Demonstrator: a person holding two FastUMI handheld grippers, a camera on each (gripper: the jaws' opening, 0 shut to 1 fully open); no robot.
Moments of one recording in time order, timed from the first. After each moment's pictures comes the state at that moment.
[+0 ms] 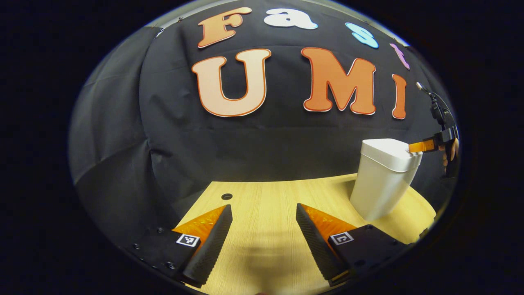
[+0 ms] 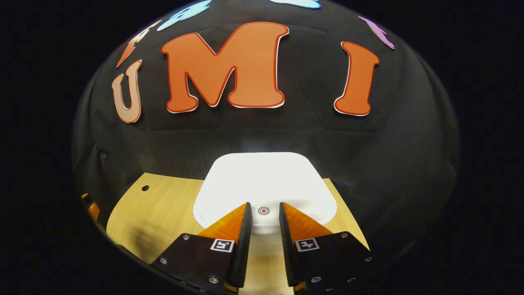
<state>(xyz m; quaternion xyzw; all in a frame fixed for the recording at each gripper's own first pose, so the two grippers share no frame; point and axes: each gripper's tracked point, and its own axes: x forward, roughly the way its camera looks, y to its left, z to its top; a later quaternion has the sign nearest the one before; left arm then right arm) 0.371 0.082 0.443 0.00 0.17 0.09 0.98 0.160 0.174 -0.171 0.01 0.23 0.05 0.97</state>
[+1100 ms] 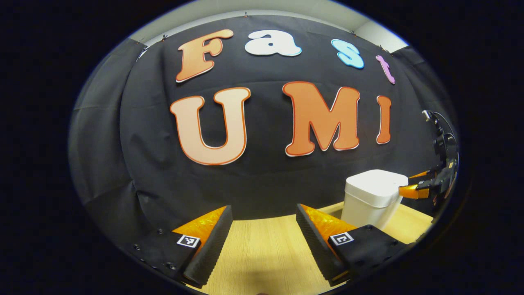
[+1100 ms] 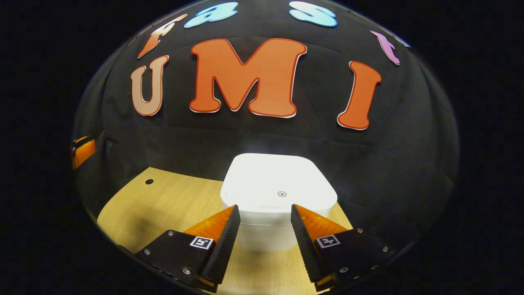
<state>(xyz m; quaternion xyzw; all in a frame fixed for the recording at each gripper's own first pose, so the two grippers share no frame) 0.424 0.063 0.564 0.02 0.05 0.03 1.00 0.104 0.197 -0.153 -0.03 0.18 0.07 0.98</state>
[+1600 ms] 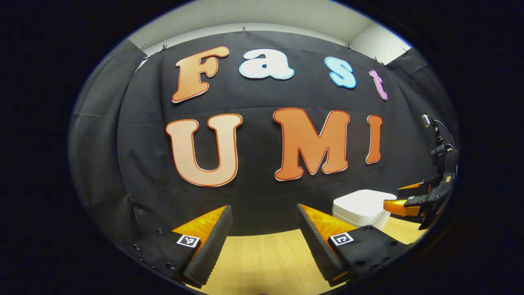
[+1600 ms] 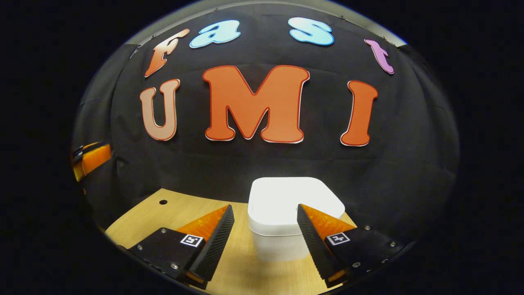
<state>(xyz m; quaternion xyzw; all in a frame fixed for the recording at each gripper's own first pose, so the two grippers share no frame) 0.410 0.041 0.591 0.01 0.00 0.02 1.00 0.083 0.232 -0.107 0.01 0.10 0.09 0.99</state>
